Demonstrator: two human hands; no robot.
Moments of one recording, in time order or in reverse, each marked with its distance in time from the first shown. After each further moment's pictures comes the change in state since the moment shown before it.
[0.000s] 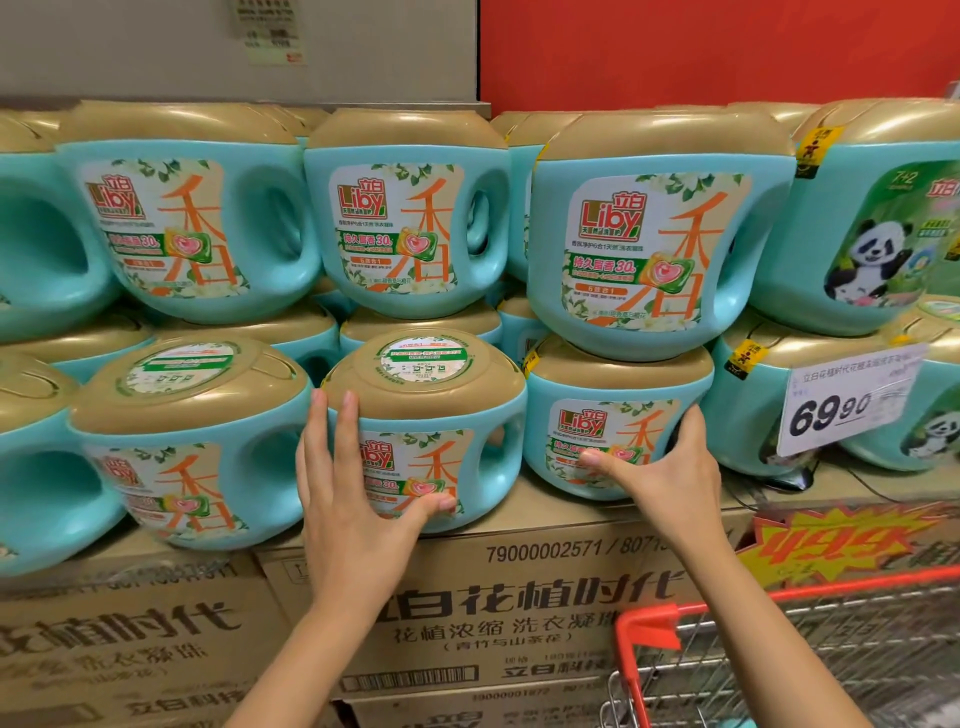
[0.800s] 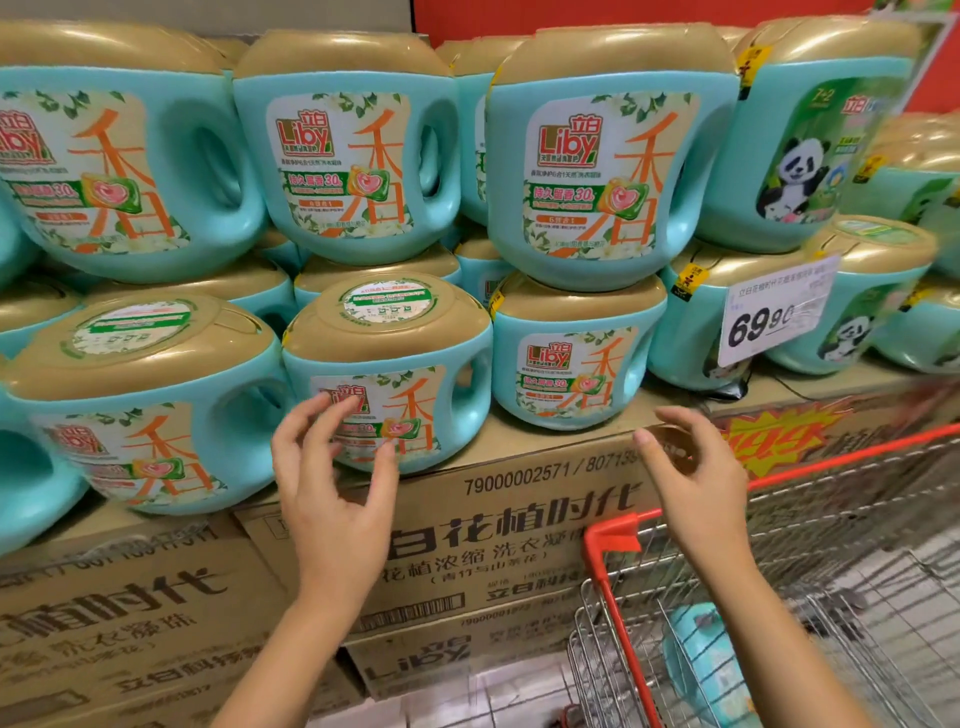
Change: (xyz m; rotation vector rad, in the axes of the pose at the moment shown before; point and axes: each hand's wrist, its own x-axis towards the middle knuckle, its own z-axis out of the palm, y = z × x) left_hand -0.031 0.001 -0.013 -0.305 0.078 0.060; right_hand -0.080 0.013 -0.043 0.023 0.130 0.022
